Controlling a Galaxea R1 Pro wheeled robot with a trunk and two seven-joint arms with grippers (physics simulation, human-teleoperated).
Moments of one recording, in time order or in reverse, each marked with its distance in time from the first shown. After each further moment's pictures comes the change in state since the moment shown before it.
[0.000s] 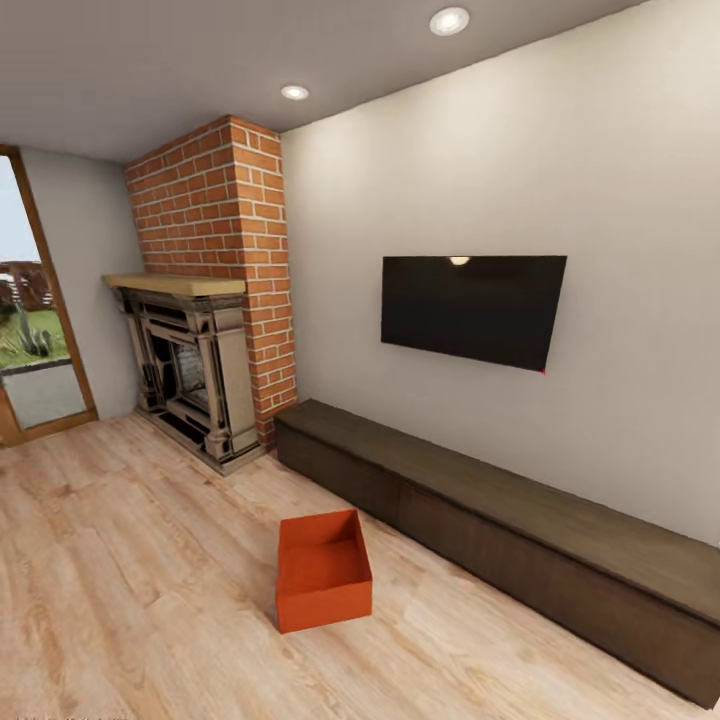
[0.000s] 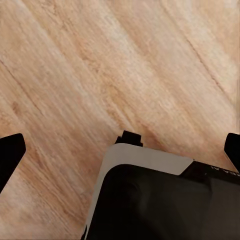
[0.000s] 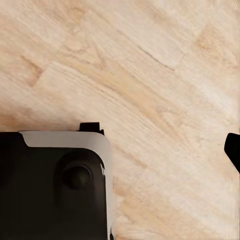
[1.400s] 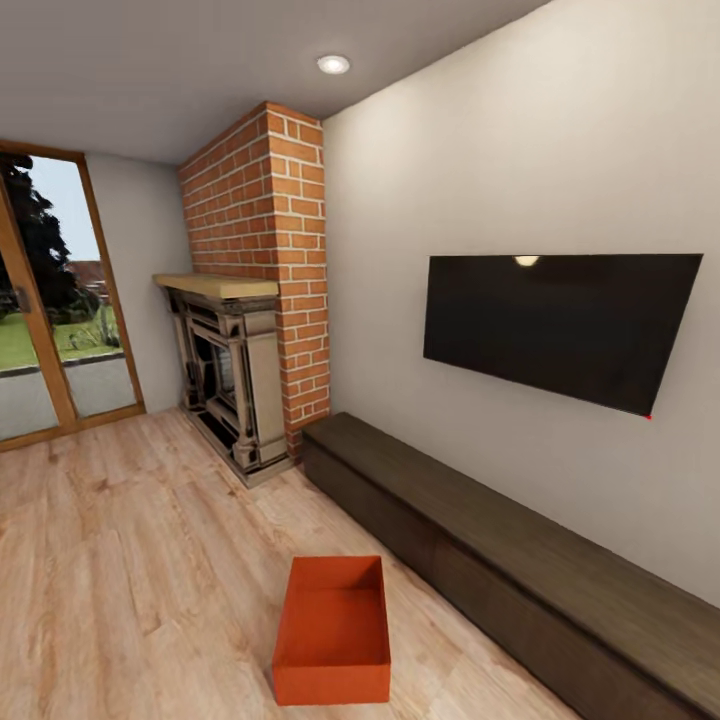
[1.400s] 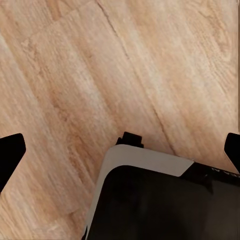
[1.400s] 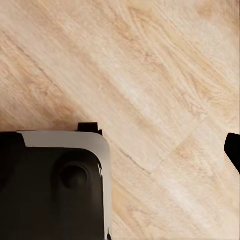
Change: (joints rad) left arm 0.000 0.002 0.000 0.000 0.001 -0.004 0.000; right arm 0.000 -0.009 0.002 0.000 0.000 -0.001 0.010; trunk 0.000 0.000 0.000
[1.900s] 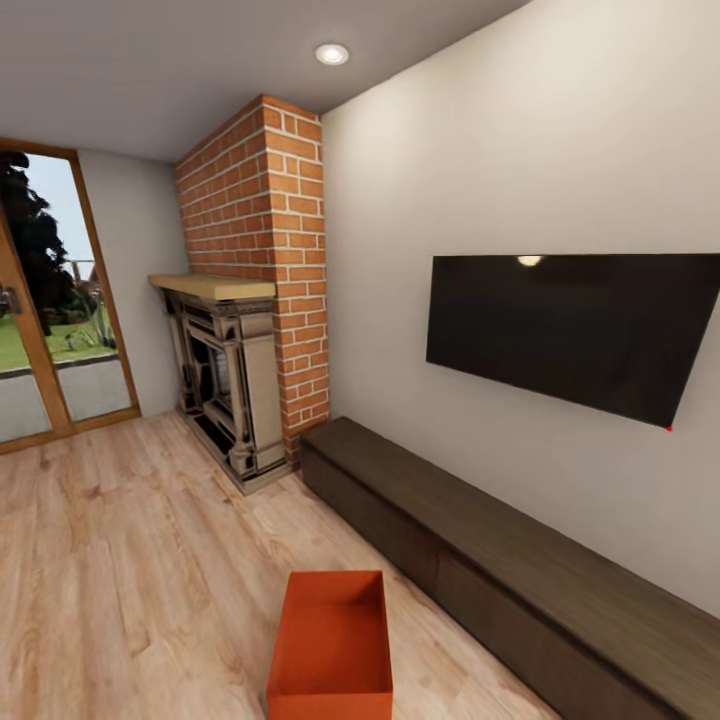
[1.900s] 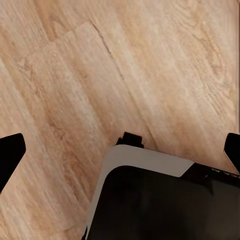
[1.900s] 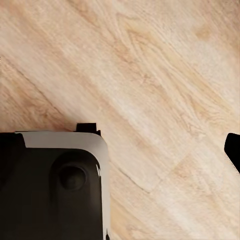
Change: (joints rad) left arm 0.000 0.001 0.000 -0.001 0.004 0.001 0.001; right arm 0.000 -0.002 0.000 0.000 0.000 -0.001 -0.003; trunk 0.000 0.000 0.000
